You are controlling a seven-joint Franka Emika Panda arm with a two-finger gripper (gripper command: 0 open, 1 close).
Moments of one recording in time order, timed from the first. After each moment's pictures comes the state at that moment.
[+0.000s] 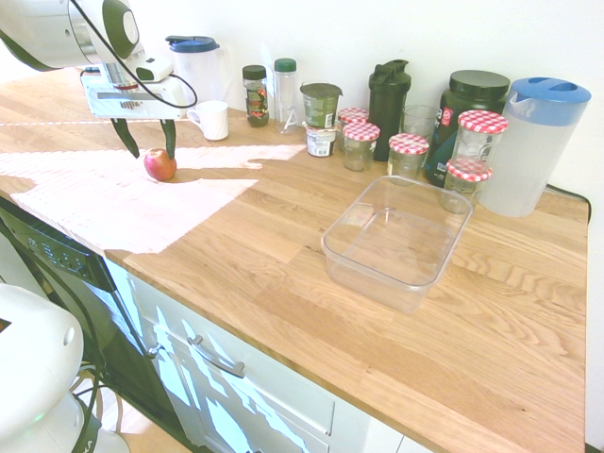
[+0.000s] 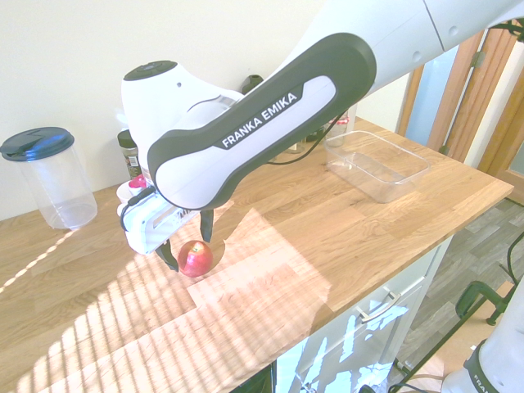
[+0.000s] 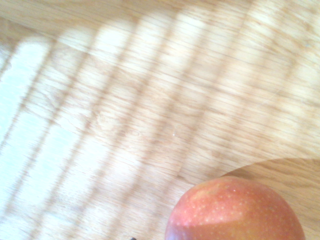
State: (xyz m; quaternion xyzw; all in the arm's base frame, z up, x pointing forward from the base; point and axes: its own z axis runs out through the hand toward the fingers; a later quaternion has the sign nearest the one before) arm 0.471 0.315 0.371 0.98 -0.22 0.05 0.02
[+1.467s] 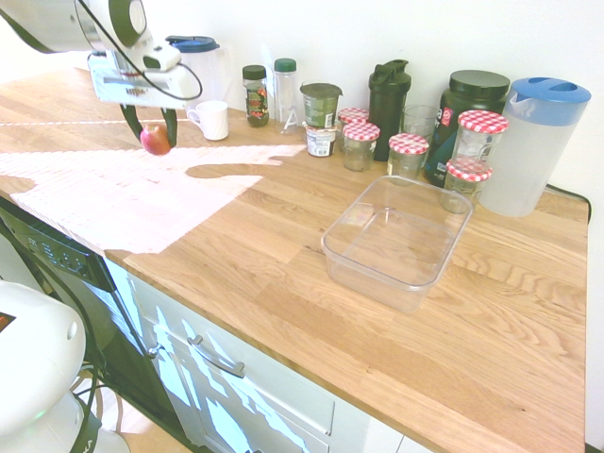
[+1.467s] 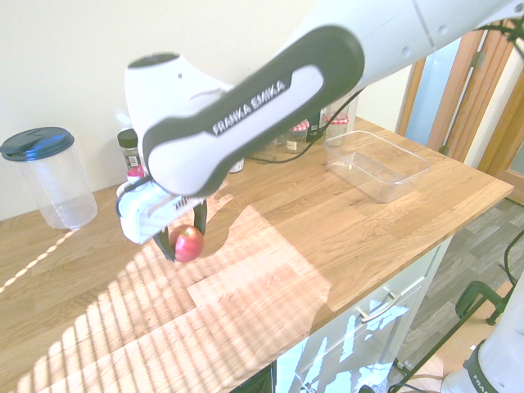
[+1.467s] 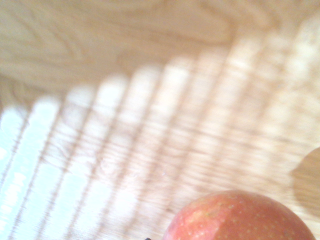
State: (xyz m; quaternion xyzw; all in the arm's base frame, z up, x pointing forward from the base) arm 0.493 0.284 0.457 0.96 -0.26 0.06 -0.03
